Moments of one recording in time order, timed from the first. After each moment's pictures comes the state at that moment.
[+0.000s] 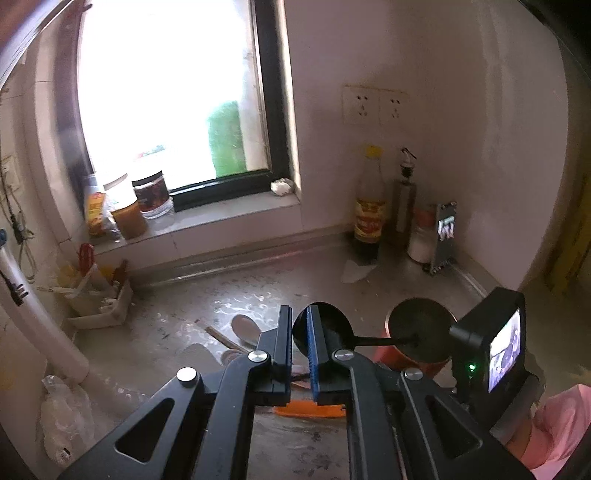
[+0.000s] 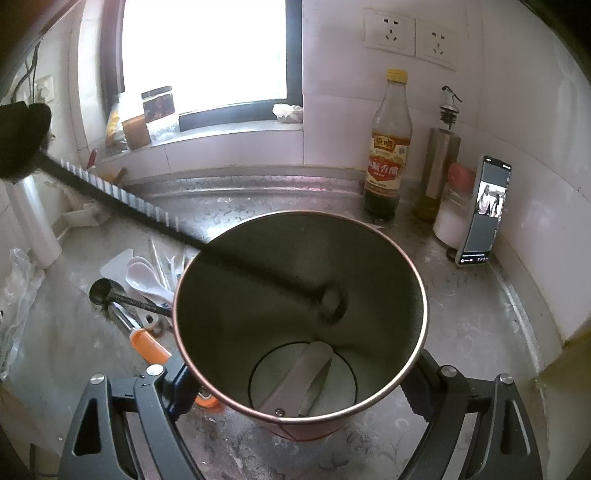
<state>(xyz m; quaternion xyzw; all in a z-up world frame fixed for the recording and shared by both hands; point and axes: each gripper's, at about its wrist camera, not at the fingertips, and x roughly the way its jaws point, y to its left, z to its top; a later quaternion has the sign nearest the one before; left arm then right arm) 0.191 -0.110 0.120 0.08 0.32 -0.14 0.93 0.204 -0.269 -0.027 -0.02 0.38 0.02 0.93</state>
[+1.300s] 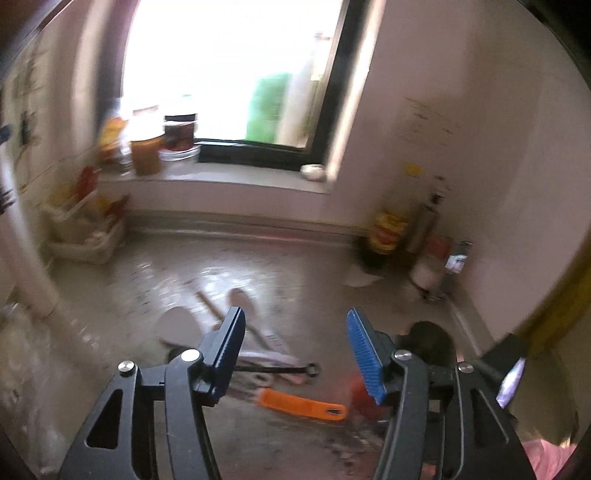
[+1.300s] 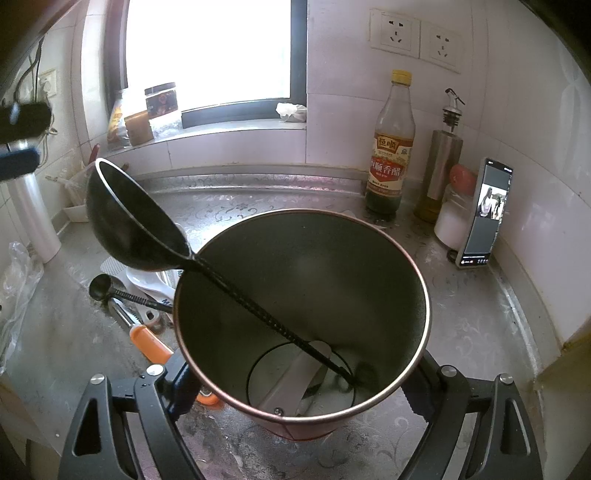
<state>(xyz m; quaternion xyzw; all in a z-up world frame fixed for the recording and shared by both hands) 0.218 -0.048 0.104 -0.08 0.36 -0.11 0.92 0.202 -0.265 -0.028 -0.02 0.38 0.02 0.93</state>
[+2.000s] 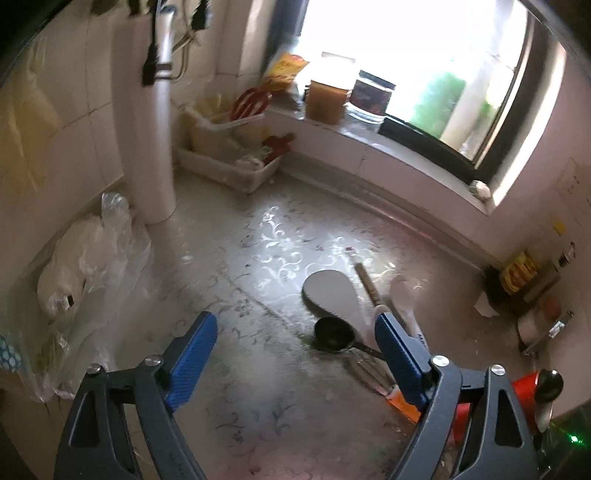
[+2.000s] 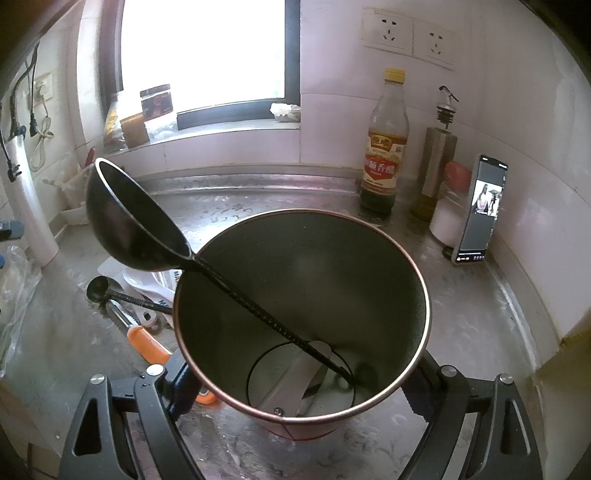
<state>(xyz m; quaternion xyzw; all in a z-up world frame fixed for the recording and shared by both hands) 0.218 0.070 0.036 -0.18 0.41 0.11 0.89 0.201 -0.270 -0.028 -0.02 0.38 0.01 0.93</state>
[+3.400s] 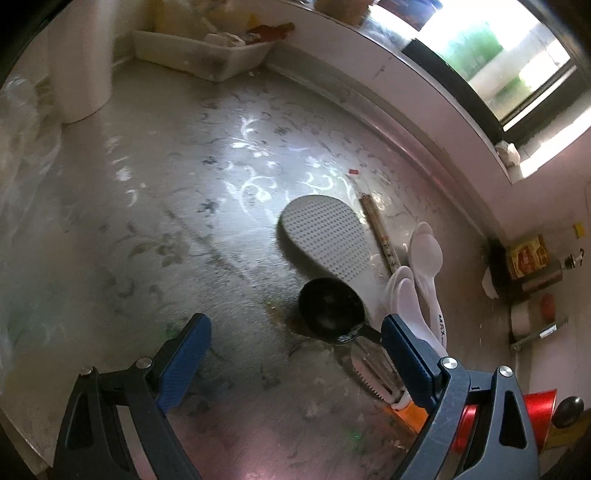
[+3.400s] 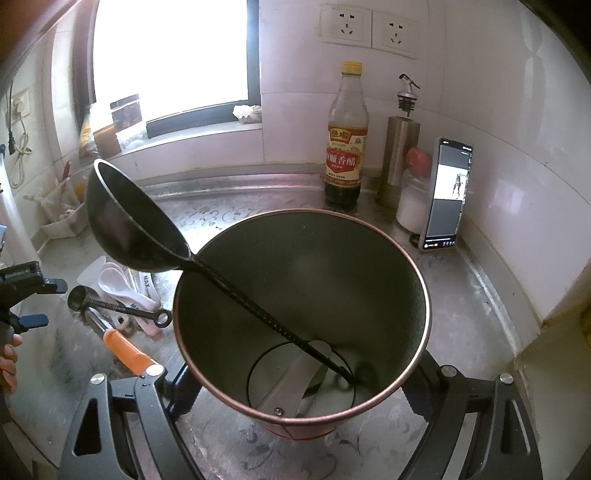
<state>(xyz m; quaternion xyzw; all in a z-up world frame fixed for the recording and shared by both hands) 0.286 0.071 -0.073 -0.27 0.52 0.03 0.81 0.195 -0.299 -0.026 0.00 0.38 -0.03 0.93</state>
